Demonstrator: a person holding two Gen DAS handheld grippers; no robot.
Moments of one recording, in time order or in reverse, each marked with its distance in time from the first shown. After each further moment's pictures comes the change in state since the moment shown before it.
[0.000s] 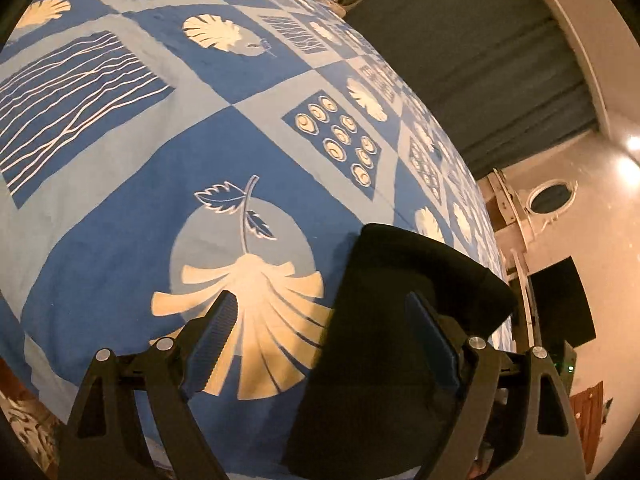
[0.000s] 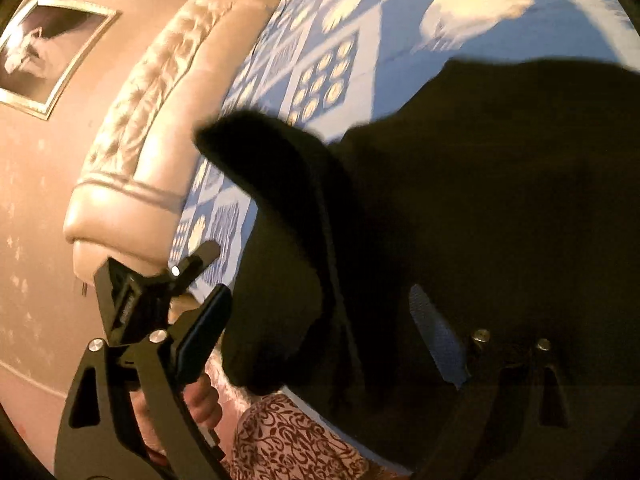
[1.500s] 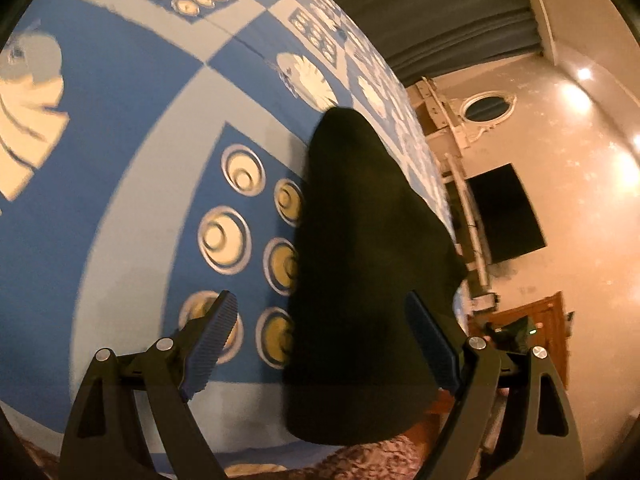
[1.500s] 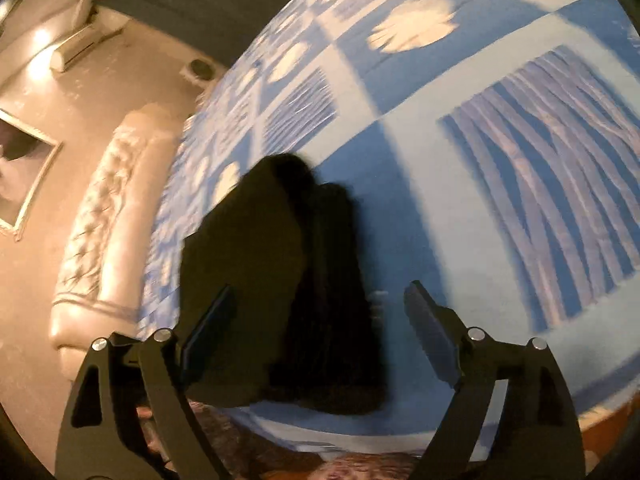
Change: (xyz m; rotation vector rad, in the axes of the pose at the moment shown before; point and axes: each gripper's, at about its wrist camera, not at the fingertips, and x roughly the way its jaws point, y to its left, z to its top) left arm 0.081 -0.107 -0.109 0.115 0.327 -0.287; right arm -0.315 -0.206 -0.054 0.271 -0.379 -0.222
